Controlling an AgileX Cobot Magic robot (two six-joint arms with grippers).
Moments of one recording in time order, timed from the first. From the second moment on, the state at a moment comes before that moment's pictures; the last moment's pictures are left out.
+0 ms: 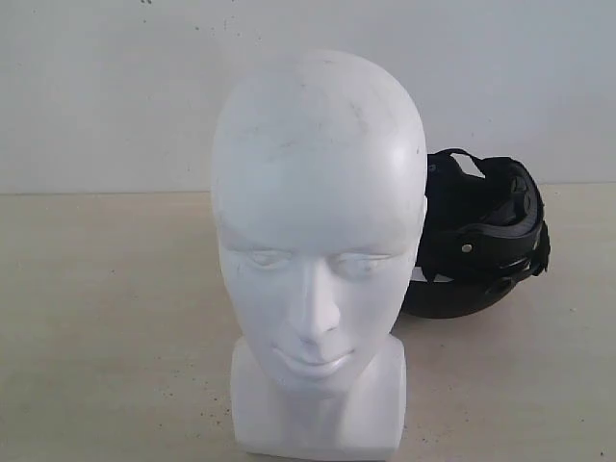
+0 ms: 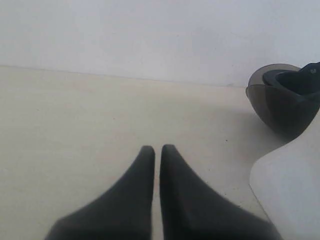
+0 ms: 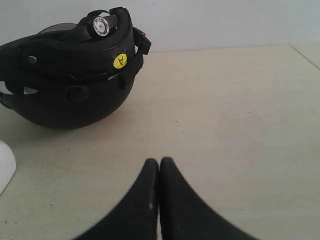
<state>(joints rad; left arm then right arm) 0.03 0.00 0.00 -0.24 0.26 0.08 0.00 0.01 0.00 0.01 0.35 0.03</state>
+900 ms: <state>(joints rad) 0.03 0.00 0.00 -0.24 0.26 0.08 0.00 0.16 -0.25 0.01 0.04 -0.01</state>
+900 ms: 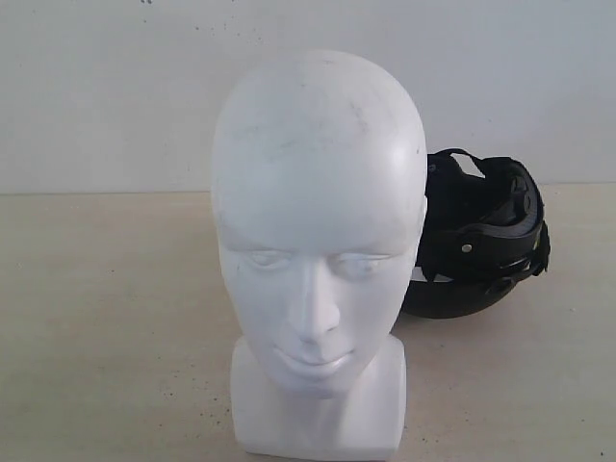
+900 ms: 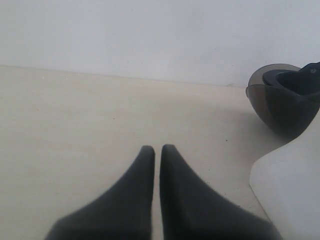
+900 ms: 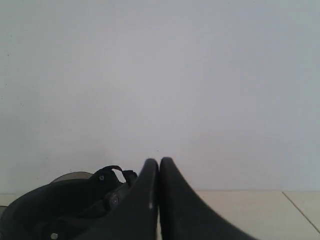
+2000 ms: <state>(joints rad) 0.03 0.00 0.00 -0.24 0.26 0.08 0.00 1.00 -0.91 0.05 0.48 0.05</state>
